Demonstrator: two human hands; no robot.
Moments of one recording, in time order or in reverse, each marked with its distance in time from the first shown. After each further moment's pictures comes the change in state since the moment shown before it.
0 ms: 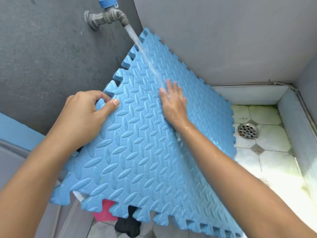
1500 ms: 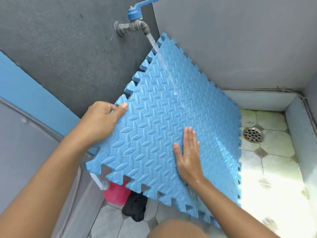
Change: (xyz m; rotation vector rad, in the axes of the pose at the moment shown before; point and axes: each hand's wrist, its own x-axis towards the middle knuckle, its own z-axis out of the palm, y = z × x) left_hand -0.022 -0.009 -0.012 -0.093 -0.141 -0.227; right_hand -0.168 0.053 -0.007 -0.074 -0.077 -0.086
